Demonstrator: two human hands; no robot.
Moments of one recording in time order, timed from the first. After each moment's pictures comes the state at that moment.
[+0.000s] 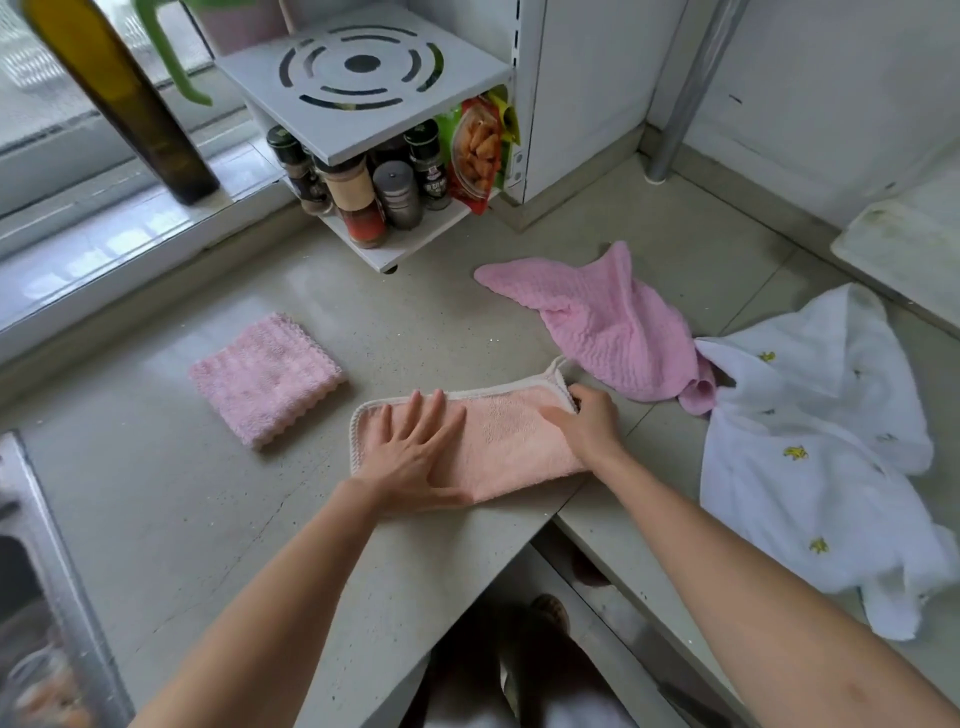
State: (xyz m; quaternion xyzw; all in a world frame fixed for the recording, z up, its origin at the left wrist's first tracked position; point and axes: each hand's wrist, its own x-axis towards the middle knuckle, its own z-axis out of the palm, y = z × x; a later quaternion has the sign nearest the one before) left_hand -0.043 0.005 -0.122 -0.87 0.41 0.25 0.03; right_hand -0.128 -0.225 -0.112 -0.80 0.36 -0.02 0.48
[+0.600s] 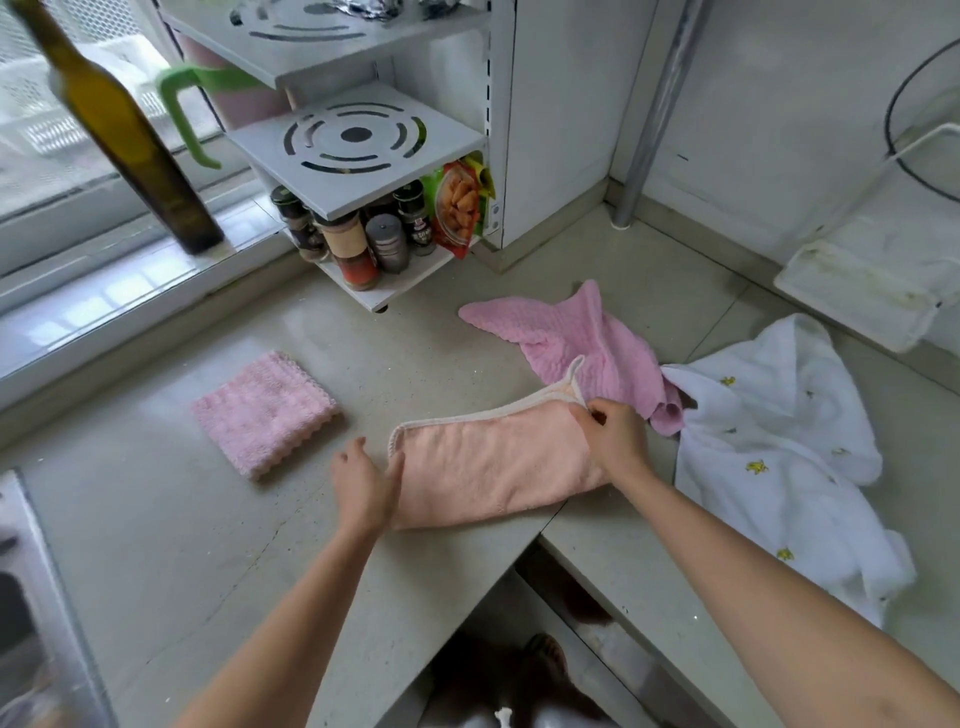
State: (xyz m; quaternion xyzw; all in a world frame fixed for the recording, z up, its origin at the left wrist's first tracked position) left_hand -0.058 0.002 -0.103 -0.93 -0.06 0.13 -0.35; right_hand -0.157 -0.260 -0.078 -0.83 0.34 -0.10 0.43
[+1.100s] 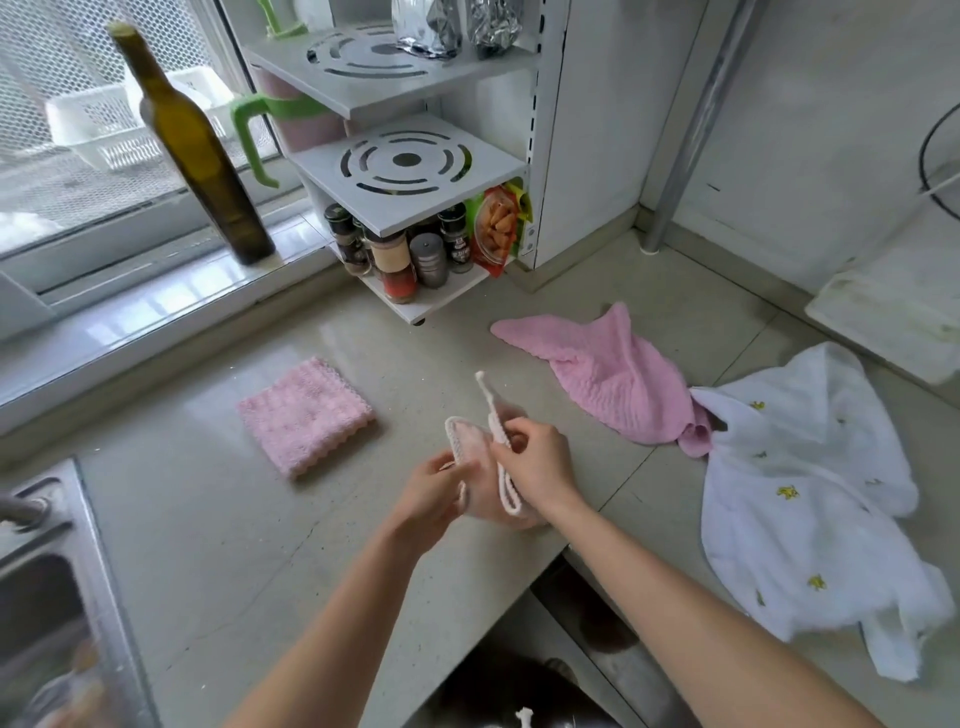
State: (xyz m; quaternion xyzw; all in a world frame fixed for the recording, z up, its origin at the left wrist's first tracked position) left_hand -0.077 -0.014 -0.066 -0.61 -0.09 0.41 -0.68; right_hand -0.123 -0.147 -0.050 -0.83 0.26 -0.06 0.49
